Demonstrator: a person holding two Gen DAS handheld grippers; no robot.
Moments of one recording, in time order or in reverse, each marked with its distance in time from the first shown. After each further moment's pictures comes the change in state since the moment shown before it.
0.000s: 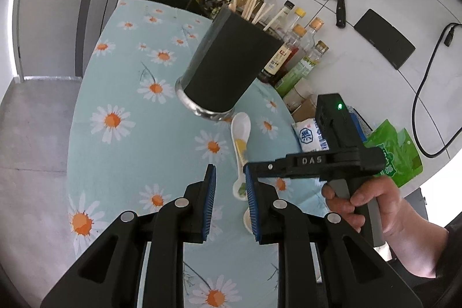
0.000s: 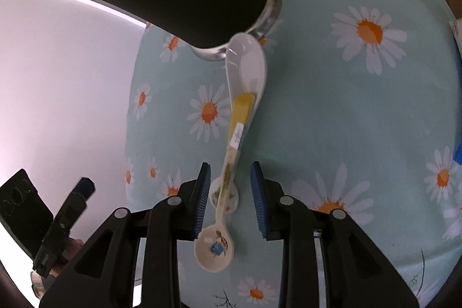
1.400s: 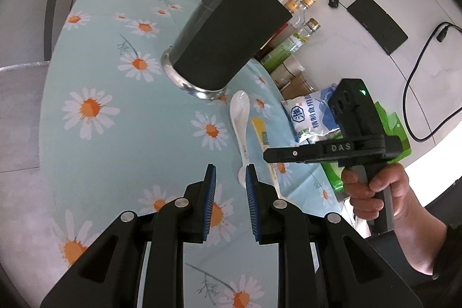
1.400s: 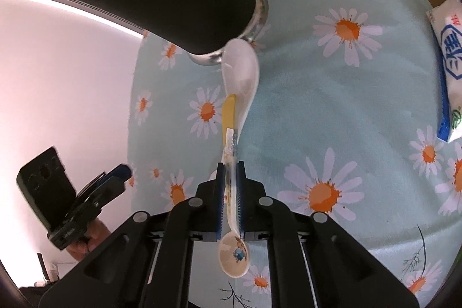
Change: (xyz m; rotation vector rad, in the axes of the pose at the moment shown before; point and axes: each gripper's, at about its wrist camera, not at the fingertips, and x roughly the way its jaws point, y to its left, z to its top) left arm 0.035 0.037 0.010 0.026 0.138 -0.170; right arm -0.010 0.000 -0.010 0.041 -0.063 0.024
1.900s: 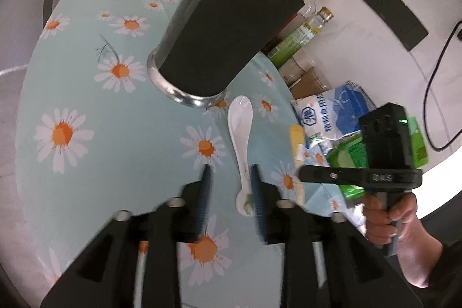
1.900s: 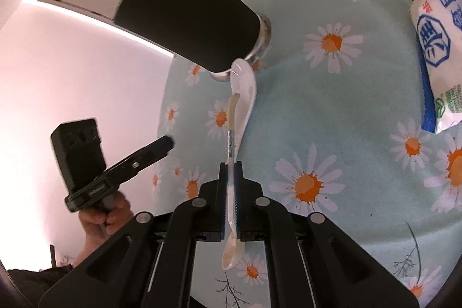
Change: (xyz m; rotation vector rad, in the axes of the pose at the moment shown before) left arm 0.043 -0.011 0.029 0.016 0.065 0.072; right arm -0.044 -0.037 -0.020 -0.038 -0.111 0.169
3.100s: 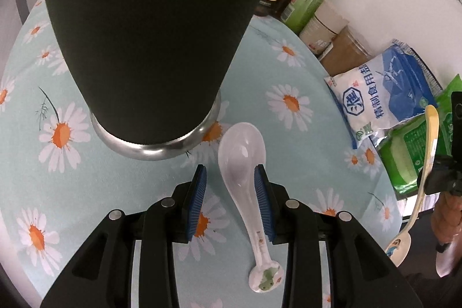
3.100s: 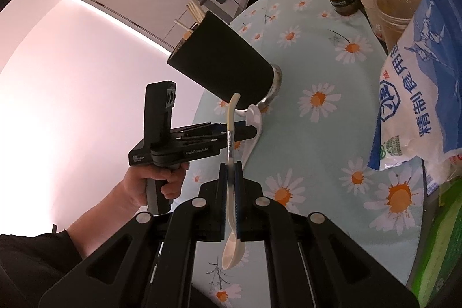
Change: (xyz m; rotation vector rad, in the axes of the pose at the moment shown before) left arm 0.099 -0.037 0.048 0.179 0.192 0.201; right arm -0.092 -0.010 -0.004 -0.126 -0.122 0.115
